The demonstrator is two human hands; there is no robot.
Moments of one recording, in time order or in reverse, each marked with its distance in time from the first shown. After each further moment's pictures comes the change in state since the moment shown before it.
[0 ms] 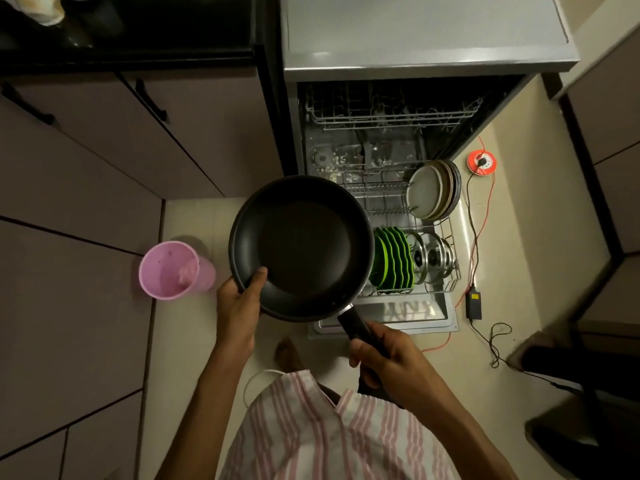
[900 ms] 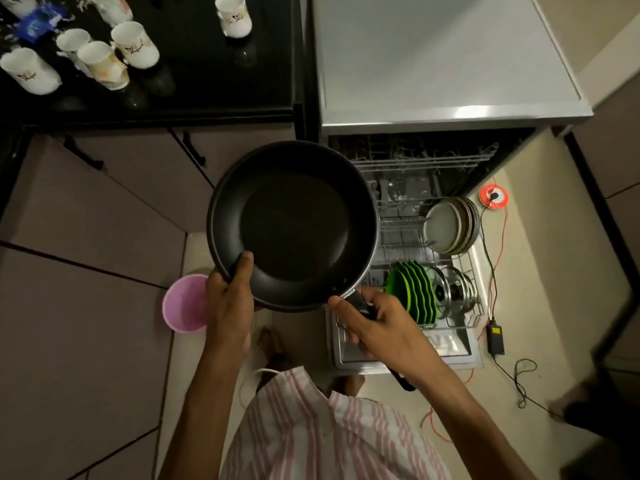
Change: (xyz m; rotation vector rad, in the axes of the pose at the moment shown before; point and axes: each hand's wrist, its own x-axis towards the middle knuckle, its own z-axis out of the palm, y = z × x) left_hand 0.028 0.100 -0.044 -0.077 0.077 0.065; right_hand 0.062 -0.114 0.044 -0.111 0.088 -0.253
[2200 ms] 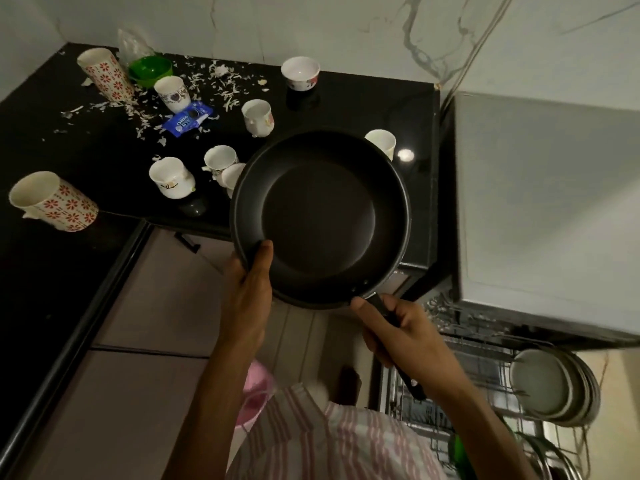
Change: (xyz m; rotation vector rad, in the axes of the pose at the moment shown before) left_hand 0.252 0.216 -0.042 -0.087 0.088 0.233; right_hand 0.285 -0.207 0.070 0.028 -0.182 -0.096
